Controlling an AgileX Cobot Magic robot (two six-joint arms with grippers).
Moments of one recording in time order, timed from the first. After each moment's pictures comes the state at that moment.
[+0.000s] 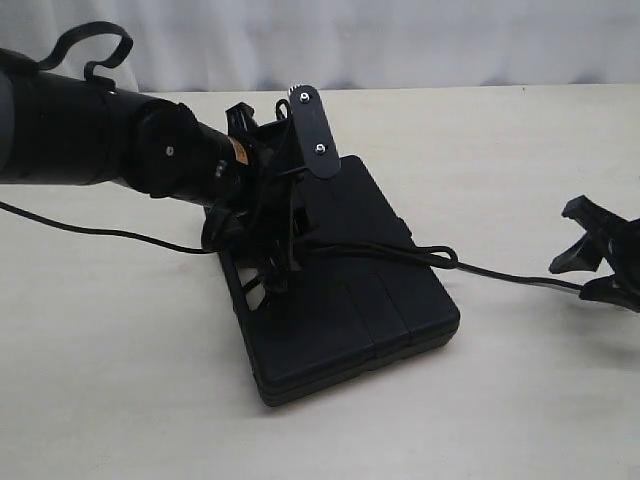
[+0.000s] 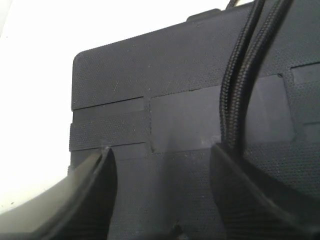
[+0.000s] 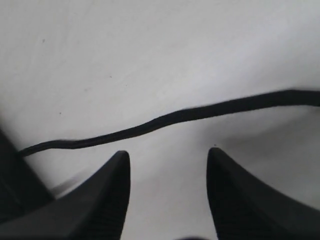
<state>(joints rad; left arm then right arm) -0.67 1.79 -1.05 -0.23 0.20 0.89 -0.31 1.69 -0.72 0.90 0.54 -0.41</state>
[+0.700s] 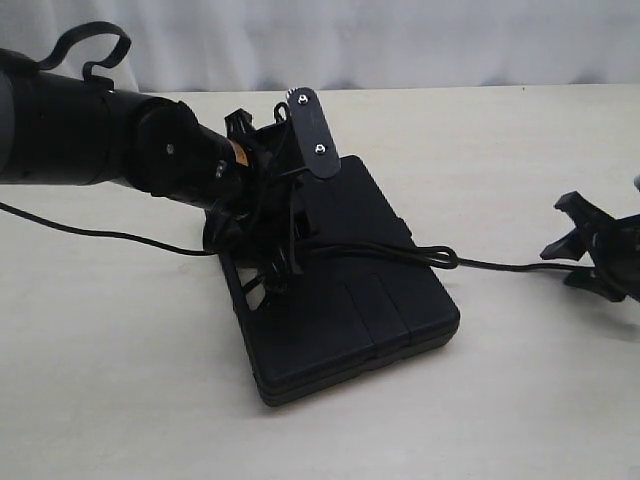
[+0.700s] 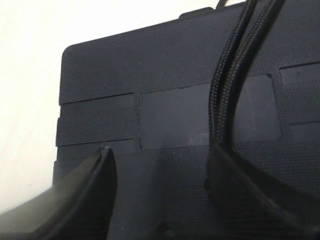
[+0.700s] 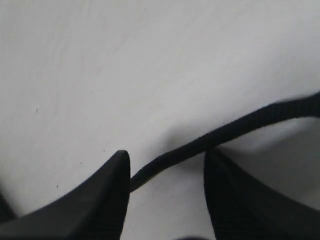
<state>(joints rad) -0.67 1.79 -1.05 -0.27 0.23 0.89 -0.32 1.87 -0.75 1.35 0.42 -0.78</state>
